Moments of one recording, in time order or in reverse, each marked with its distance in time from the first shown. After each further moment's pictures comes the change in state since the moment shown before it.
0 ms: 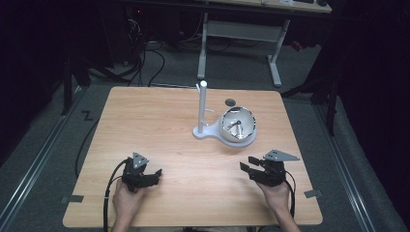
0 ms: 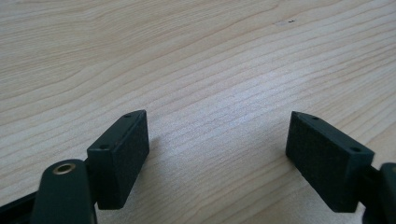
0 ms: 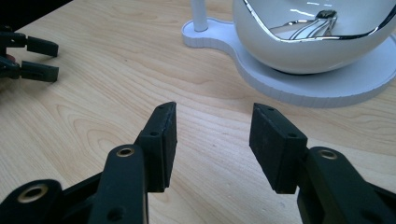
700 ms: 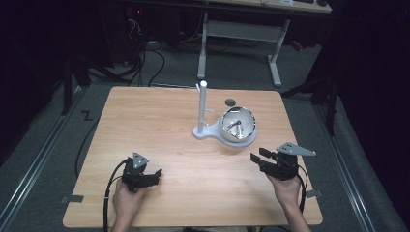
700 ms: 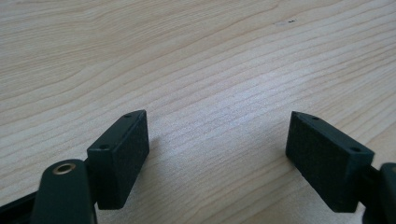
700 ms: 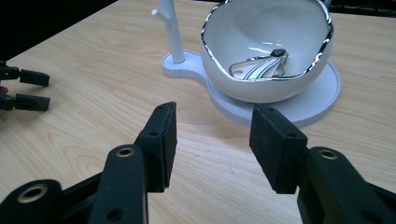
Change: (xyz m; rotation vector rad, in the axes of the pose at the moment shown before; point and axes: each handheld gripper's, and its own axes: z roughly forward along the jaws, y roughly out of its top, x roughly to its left) left arm 0.000 0.000 0.000 0.000 0.000 0.000; right arm -0.015 0.021 -0.028 -0.069 -0.050 0.015
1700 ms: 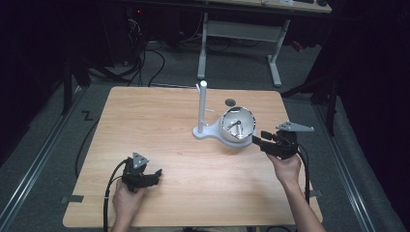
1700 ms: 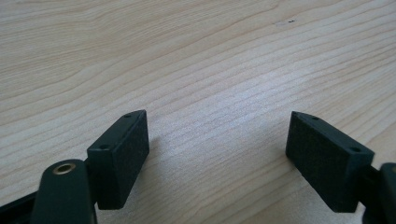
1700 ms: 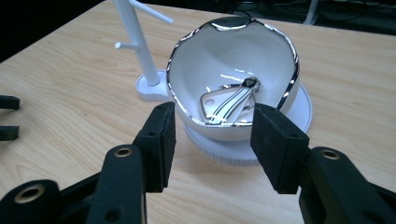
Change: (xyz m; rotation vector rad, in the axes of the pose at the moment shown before) left arm 0.000 0.000 0.000 0.001 0.000 0.001; right arm -0.027 0.047 0.018 0.043 -0.036 0.021
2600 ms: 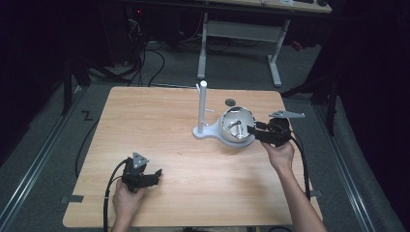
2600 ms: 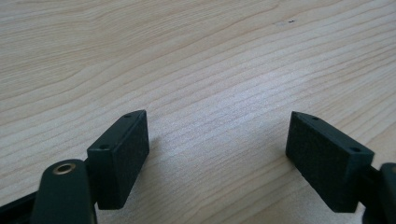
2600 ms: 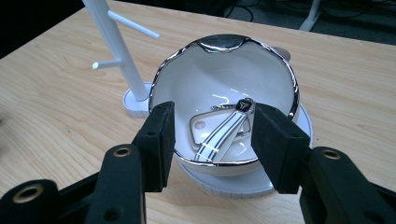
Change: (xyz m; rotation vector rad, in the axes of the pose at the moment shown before) left arm 0.000 0.000 0.000 -0.001 0.000 -0.002; right arm -0.013 0.028 0.032 0.025 0.002 -0.009
